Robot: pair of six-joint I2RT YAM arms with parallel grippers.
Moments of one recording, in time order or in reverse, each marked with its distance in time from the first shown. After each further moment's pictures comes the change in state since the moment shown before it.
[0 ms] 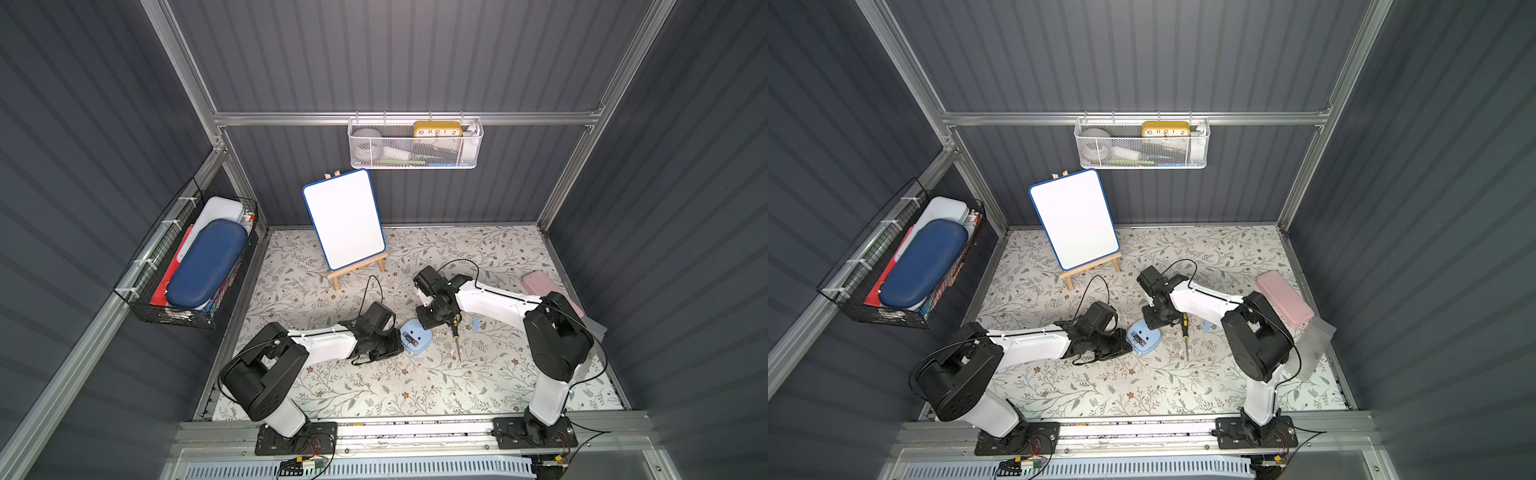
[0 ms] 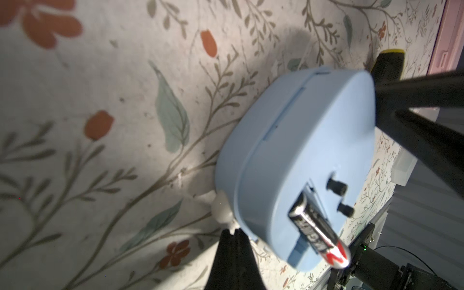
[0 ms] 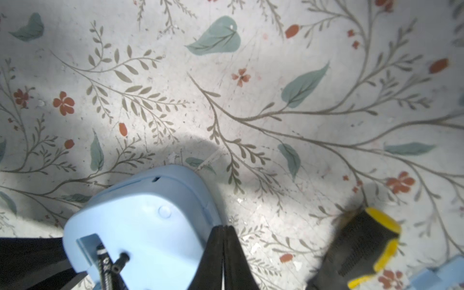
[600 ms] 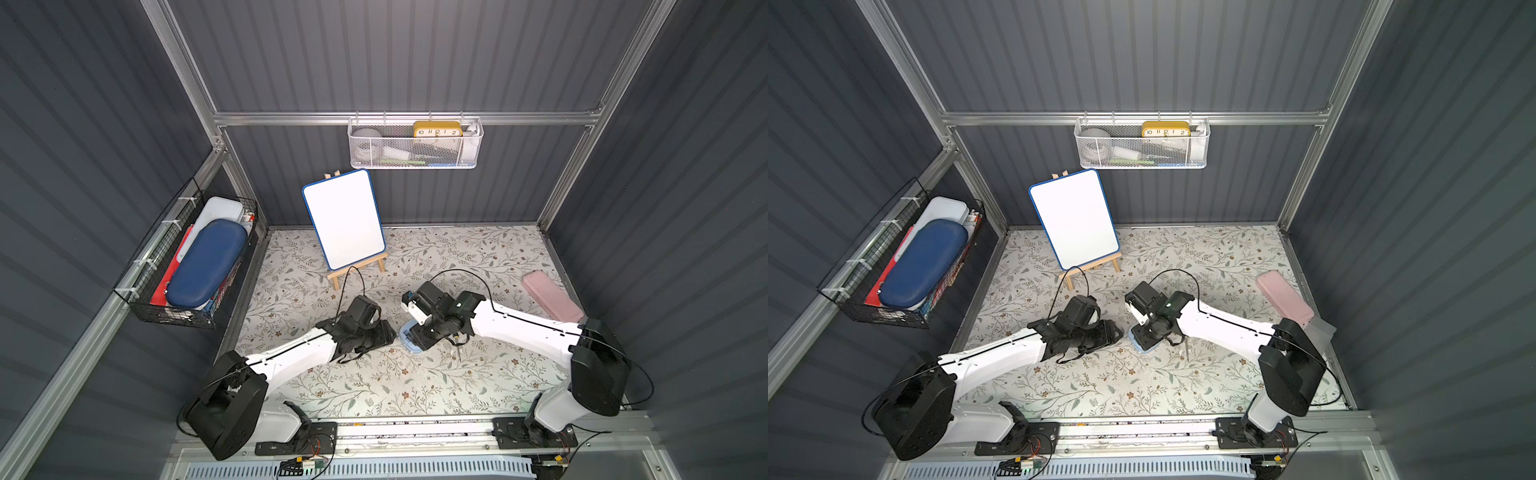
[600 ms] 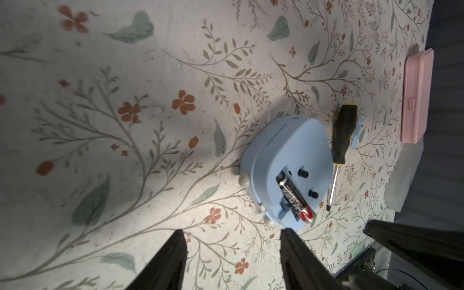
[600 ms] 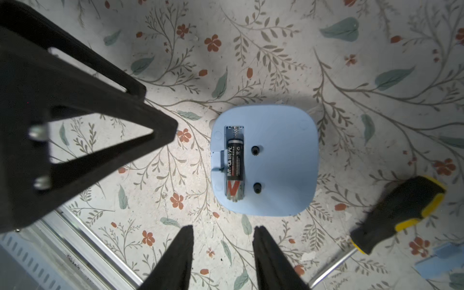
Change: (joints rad) left arm 0.082 -0.250 -0.017 -0.183 -0.140 0.039; right arm 0.170 -0.209 -0.099 -0.013 -0.076 -0.094
